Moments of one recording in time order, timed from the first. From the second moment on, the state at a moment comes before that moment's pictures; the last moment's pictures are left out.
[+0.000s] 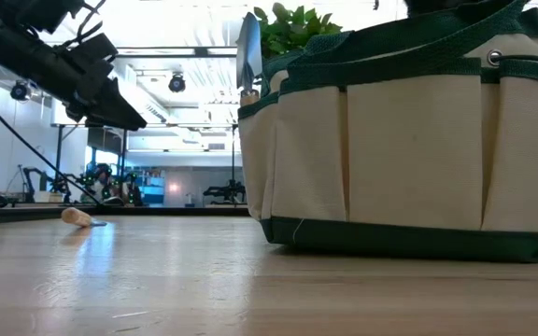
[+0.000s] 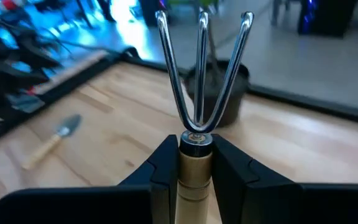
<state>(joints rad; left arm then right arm) 0.01 0.57 0.34 -0.24 -0.61 -0.24 0.36 1.13 0.75 -0.36 1.05 0.92</state>
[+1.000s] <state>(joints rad) 0.01 0.57 0.34 -0.24 -0.59 -0.24 0.73 1.18 0.75 0.35 1.13 0.30</state>
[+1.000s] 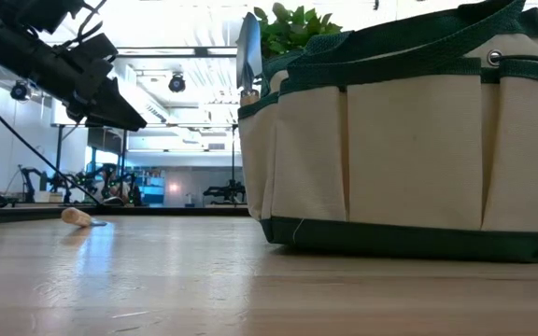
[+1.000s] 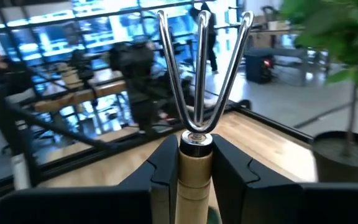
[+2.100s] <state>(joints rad) 0.01 0.57 0.34 -0.24 -0.59 -0.27 0.94 1.61 0.94 0.59 1.13 0.31</state>
